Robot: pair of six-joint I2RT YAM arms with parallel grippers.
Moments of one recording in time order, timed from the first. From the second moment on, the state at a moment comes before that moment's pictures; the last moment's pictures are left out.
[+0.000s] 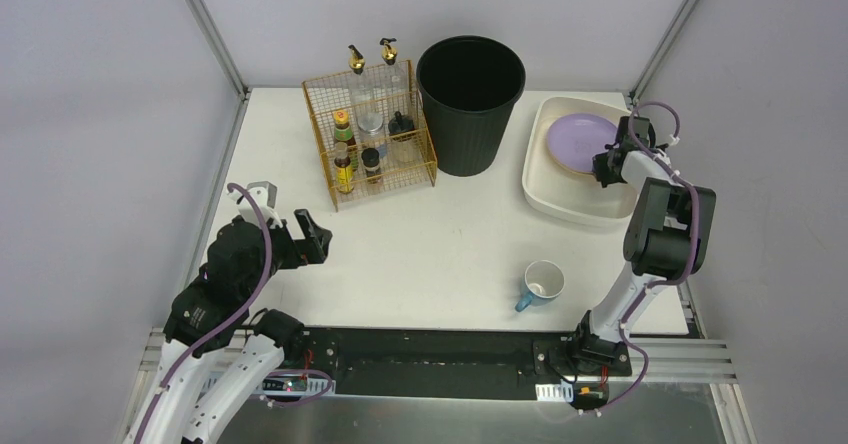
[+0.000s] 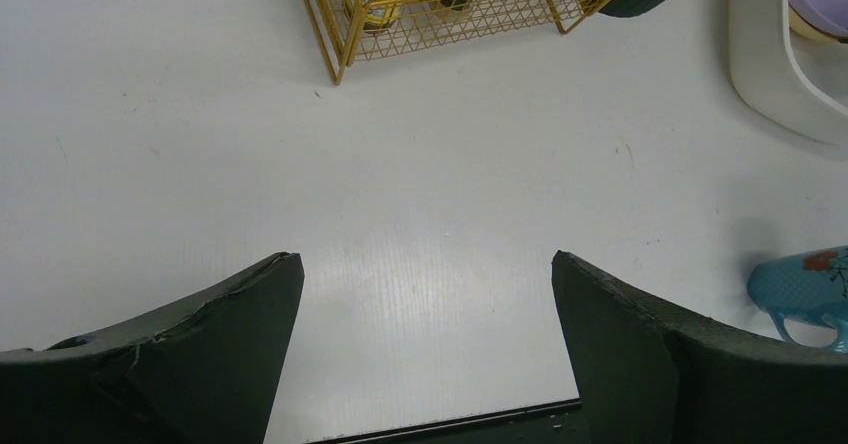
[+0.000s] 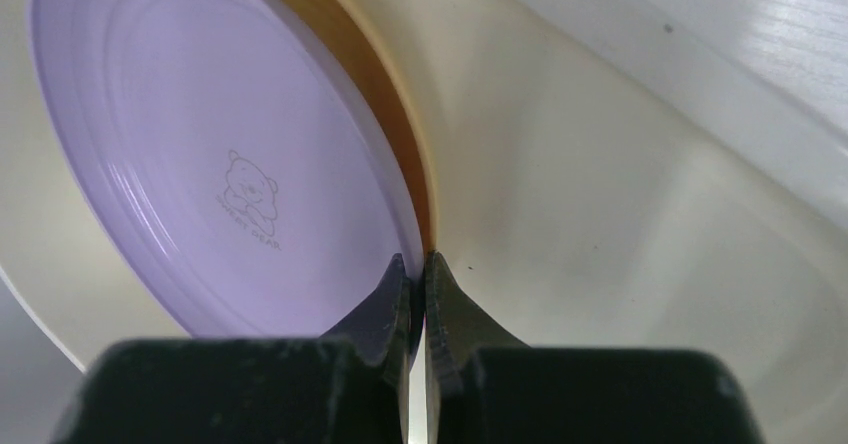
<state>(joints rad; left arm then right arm) -0.41 0.39 0.81 -0.86 -0.18 -0.42 -0.21 1.83 1.22 -0.37 0.17 1.15</state>
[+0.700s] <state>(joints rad) -0.40 0.40 0.81 -0.86 -0.18 -0.42 -0.22 1.83 1.27 -0.38 0.09 1.16</state>
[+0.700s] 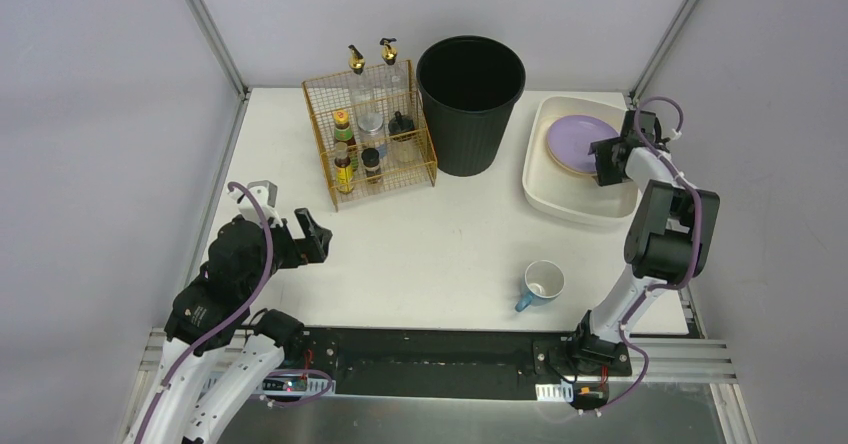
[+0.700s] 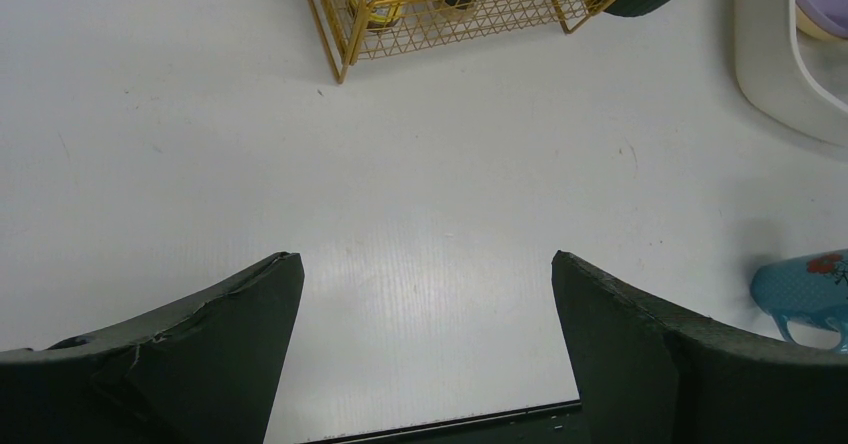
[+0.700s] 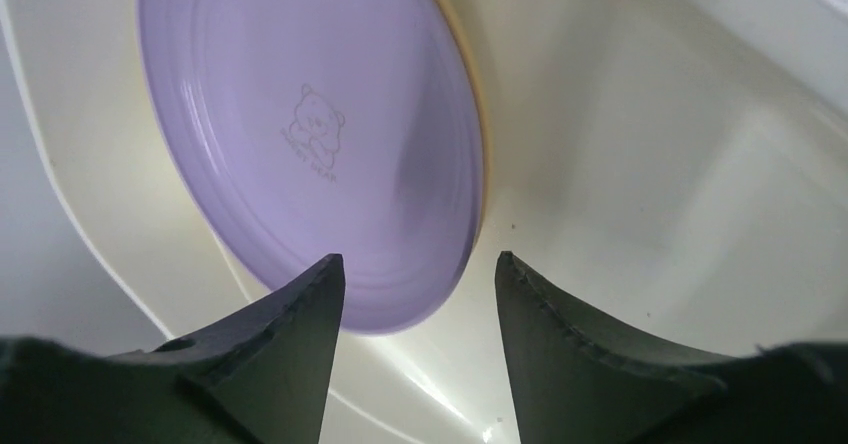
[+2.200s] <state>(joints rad) -0.40 0.38 0.81 -0.86 -0.13 -0.42 0.29 0.73 0.83 -1.15 0.16 1.01</state>
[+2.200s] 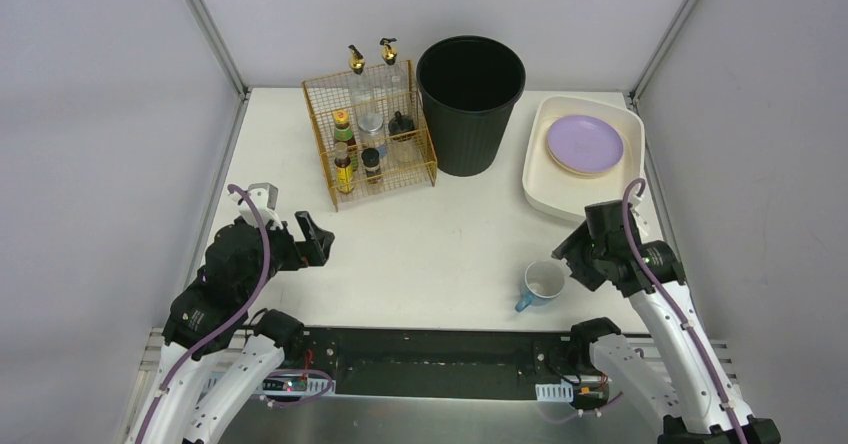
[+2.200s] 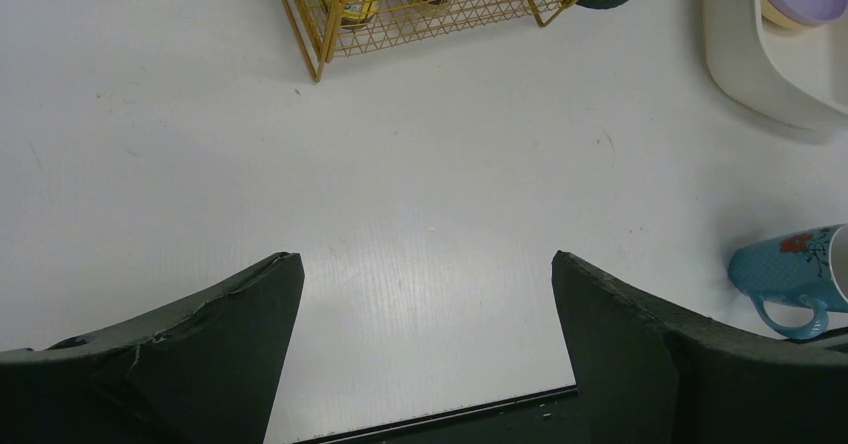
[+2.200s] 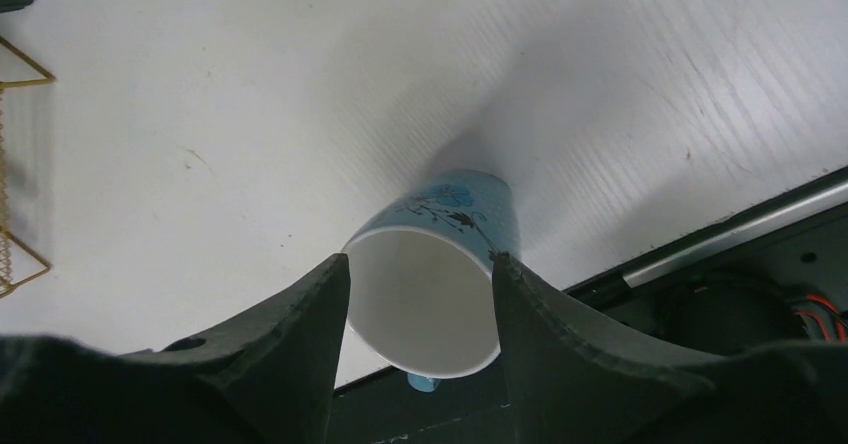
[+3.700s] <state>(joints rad) -0.40 0.37 0.81 -0.86 -0.13 -0.42 0.42 0.84 0.87 -1.22 0.19 1.04</state>
